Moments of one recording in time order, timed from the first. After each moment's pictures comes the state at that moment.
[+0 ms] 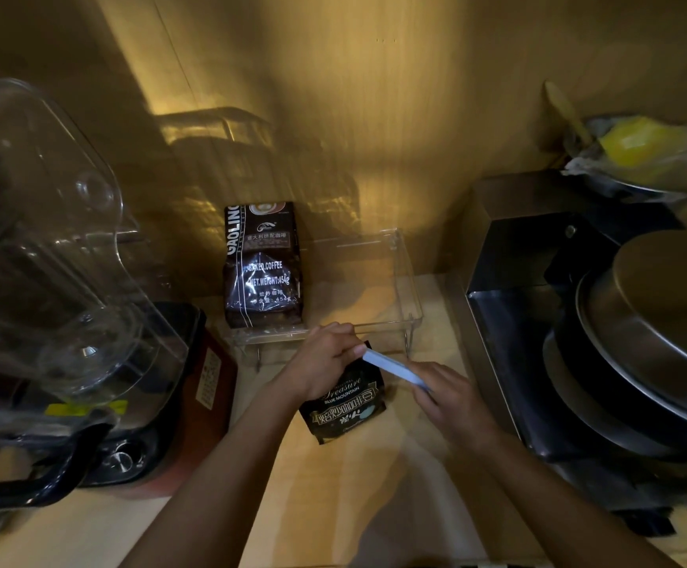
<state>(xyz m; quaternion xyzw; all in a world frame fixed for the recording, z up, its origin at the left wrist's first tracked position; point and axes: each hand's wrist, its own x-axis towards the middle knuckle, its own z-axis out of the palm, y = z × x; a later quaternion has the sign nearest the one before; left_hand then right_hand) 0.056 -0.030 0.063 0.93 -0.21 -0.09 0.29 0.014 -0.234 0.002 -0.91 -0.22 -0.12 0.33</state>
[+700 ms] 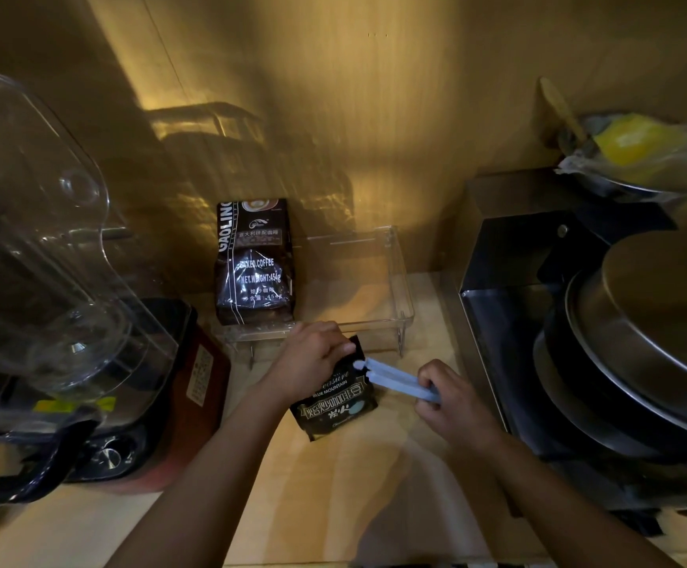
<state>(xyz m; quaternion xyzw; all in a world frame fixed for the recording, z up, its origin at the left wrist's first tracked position) 0.052 -0.030 0.063 0.95 -0.19 -0.02 0.25 0.011 -0.254 -0.008 -0.92 -0.14 -0.02 0.37</state>
